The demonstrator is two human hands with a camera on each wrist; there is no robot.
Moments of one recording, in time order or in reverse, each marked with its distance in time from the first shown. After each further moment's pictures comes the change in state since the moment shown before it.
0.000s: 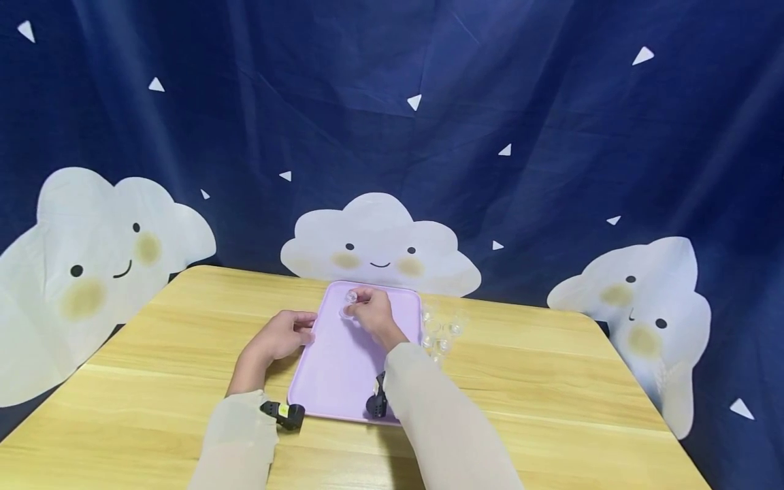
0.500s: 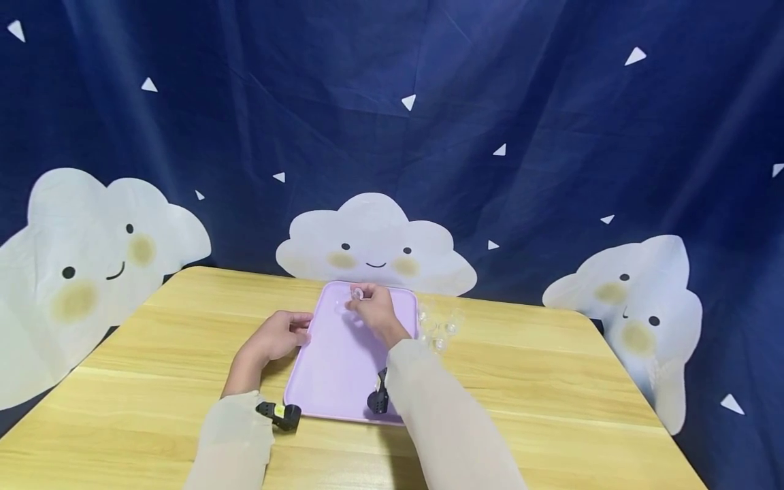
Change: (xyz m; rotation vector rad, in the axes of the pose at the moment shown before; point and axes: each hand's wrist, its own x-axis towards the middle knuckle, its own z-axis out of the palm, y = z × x) left_hand 0.001 -0.001 -0.001 0.030 0.003 -0.004; right_hand 0.001 -0.007 -0.013 0.076 -0.020 0.006
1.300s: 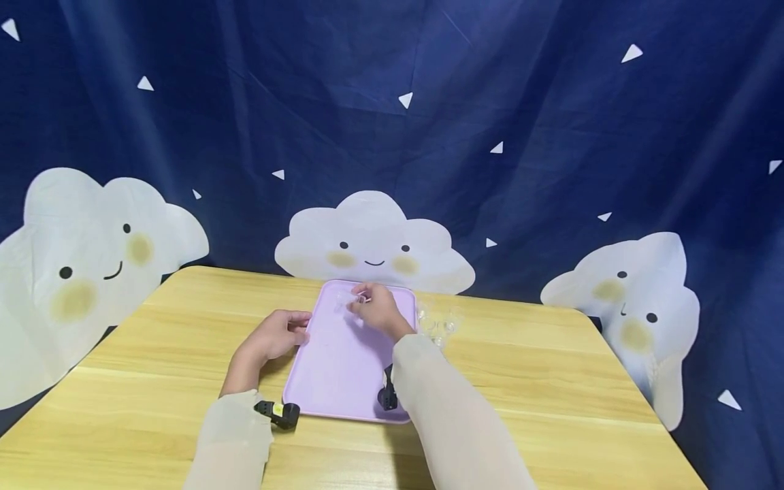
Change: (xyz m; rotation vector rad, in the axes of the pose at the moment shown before) left_hand -0.002 0.002 0.000 -0.009 -0.007 0.006; right_hand 0.002 -0.003 -0.019 -0.401 -0.157 -0.118
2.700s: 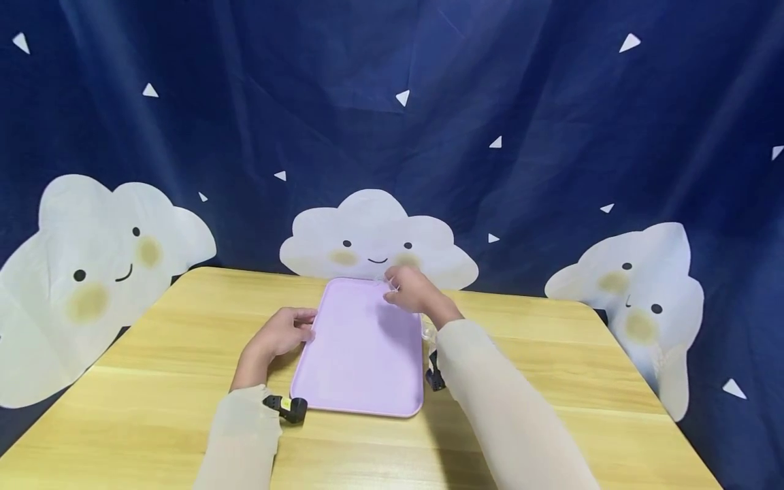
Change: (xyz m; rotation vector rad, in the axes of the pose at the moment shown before) left_hand 0.003 -0.002 0.003 -0.007 0.018 -0.015; right_hand -0.009 -0.024 -0.084 -0.573 -0.178 -0.209
